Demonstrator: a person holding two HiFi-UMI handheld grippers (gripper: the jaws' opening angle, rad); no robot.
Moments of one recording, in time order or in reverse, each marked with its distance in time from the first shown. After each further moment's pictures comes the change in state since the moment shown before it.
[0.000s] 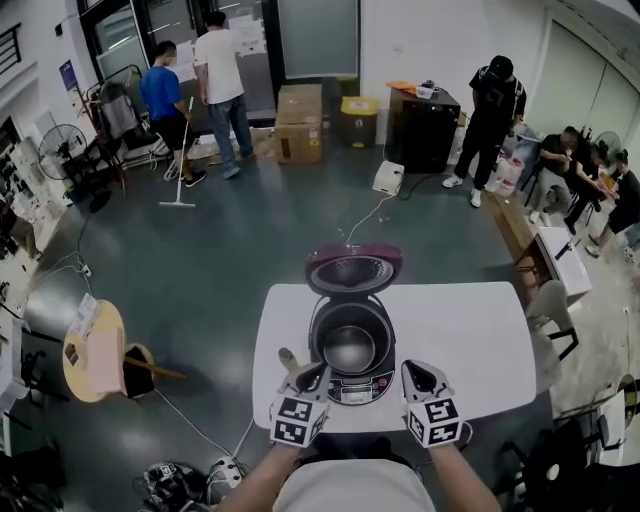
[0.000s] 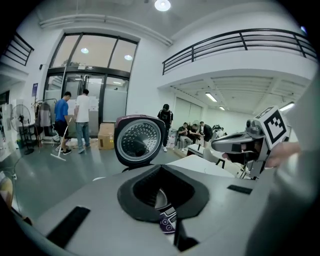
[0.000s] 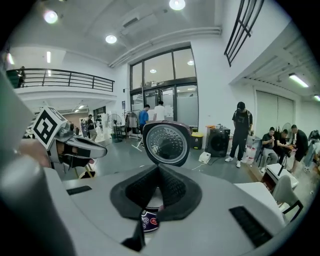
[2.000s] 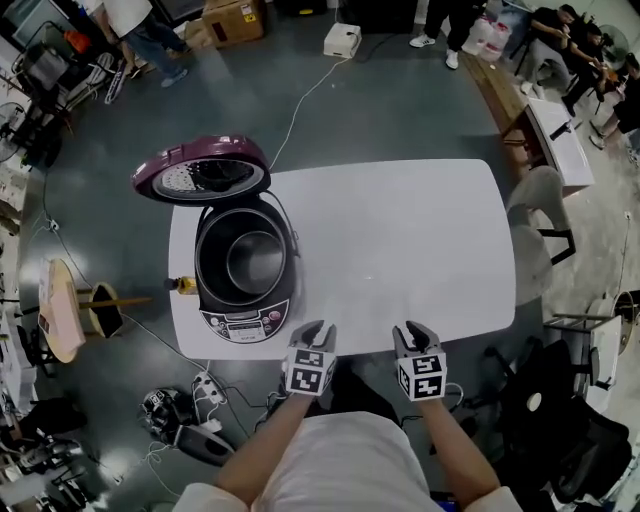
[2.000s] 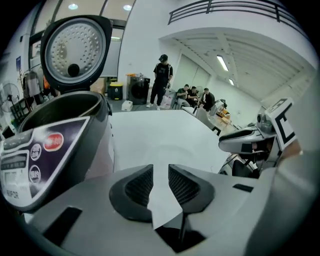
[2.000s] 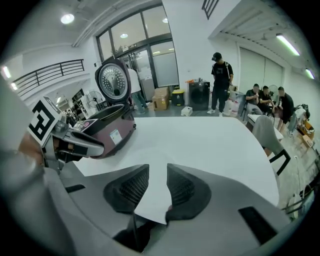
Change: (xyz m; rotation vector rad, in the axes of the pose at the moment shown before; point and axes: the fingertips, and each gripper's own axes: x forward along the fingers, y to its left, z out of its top) left arm 0.209 -0.219 -0.200 -0.109 0.485 -0.043; right arm -0.064 -0.215 -0.293 0.230 0.434 -0.066
